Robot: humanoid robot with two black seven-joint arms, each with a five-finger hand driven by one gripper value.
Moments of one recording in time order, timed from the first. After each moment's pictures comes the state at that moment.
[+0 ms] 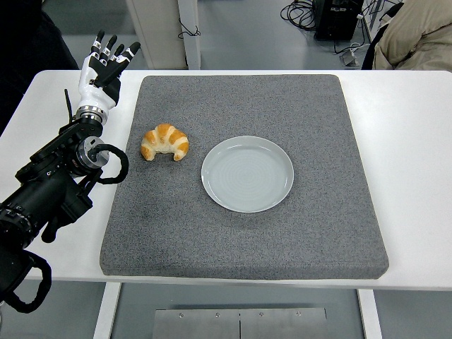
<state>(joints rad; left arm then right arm) -0.94 0.08 -0.74 -0.39 0.06 -0.08 -0.47 -0.09 0.00 0.02 0.14 -0.10 0.03 0.41</state>
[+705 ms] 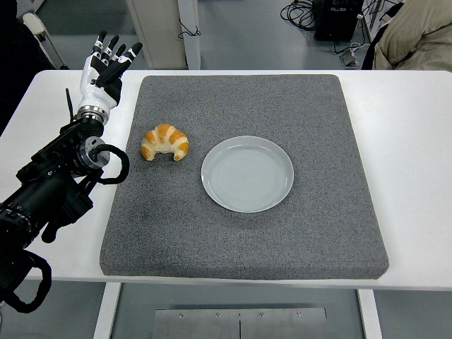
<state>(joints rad) -0.95 0.09 -0.73 -0.39 0.07 -0.07 -0.48 -0.09 0.00 0.02 0.14 -0.10 0.03 0.41</state>
